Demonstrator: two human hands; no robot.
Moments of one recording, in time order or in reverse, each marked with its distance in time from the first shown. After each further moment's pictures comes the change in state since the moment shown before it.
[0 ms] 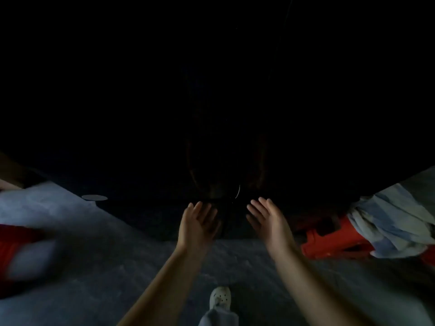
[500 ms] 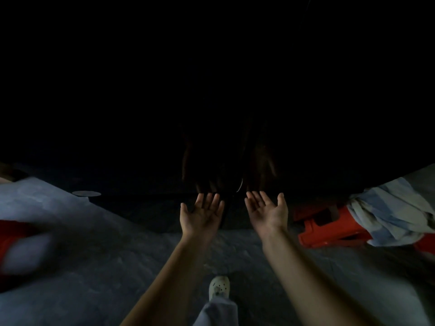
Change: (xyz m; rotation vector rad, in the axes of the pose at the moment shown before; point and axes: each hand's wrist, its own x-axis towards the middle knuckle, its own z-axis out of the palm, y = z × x) left_hand 0.037 0.000 0.003 -0.465 0.001 -0.114; right_hand 0.032 0.009 0.017 0.480 0.170 0.111
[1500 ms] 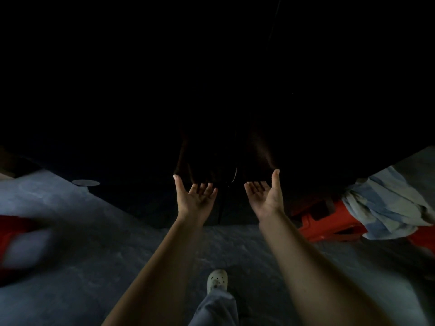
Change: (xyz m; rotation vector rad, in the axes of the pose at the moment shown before) left_hand 0.004 0.005 0.004 0.123 -0.139 0.022; right_hand 0.006 -0.012 -0.005 -0.045 -0.077 -0.096
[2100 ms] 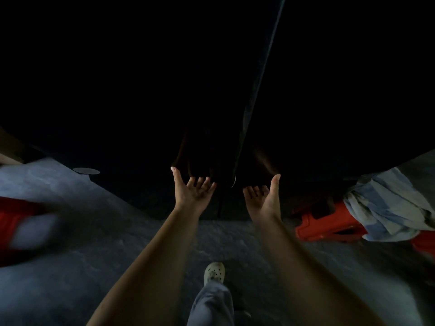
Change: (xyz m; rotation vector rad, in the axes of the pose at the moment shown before) left_hand 0.004 -0.003 -0.001 0.005 0.038 0.004; right_hand -0.015 0.003 -0.019 -0.014 0.026 0.039
